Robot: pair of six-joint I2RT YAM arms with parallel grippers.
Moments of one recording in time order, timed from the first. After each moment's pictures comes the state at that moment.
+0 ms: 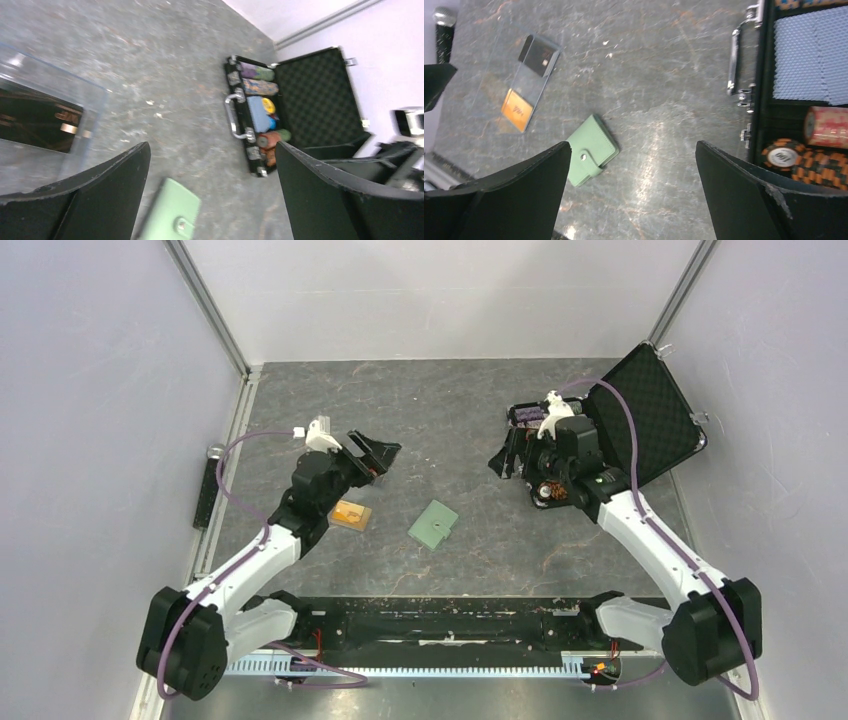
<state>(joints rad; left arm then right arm) -0.42 1.06 0.55 0.33 0.06 -0.89 0.34 1.17 0.87 -0.27 -0.21 0.40</state>
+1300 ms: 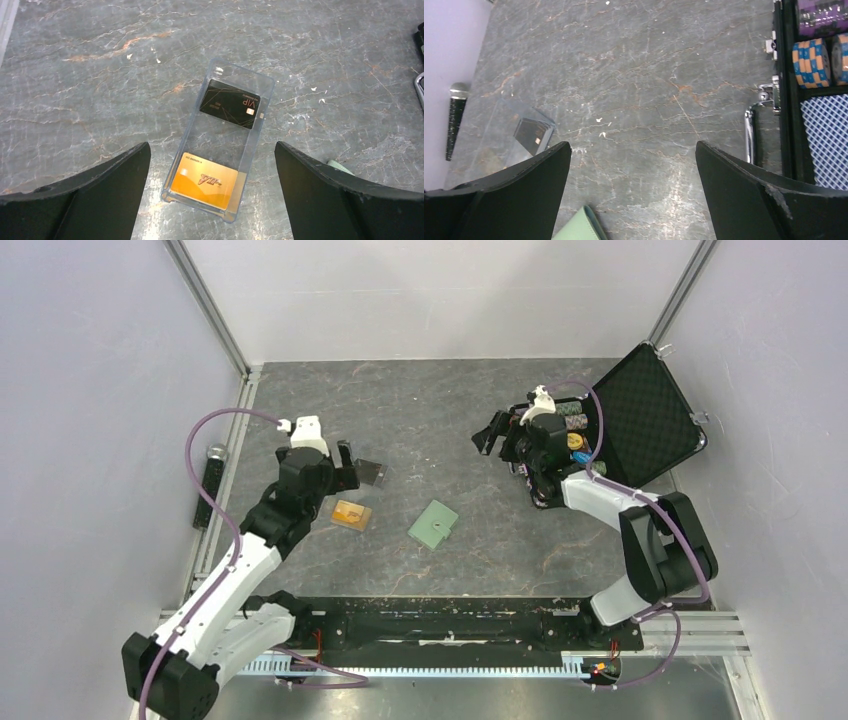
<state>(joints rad) -0.42 0.92 0.75 -0.29 -0.36 -0.30 0.34 1.54 0.79 0.37 -0.11 0.51</state>
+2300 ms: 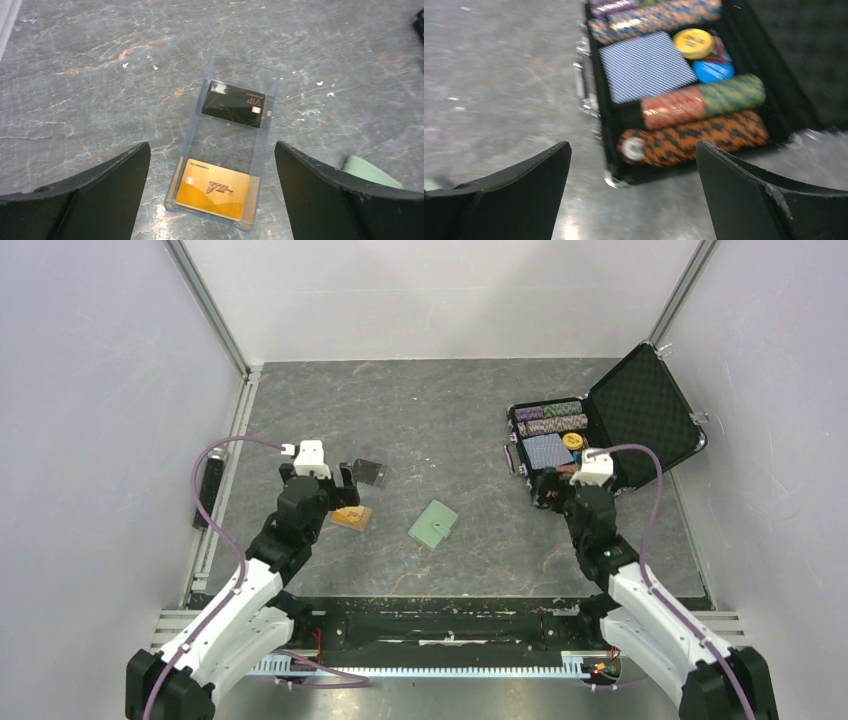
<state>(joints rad) -0.42 0.74 0.49 -0.07 -0.32 -0.21 0.34 0.83 0.36 0.17 0.31 0.23</state>
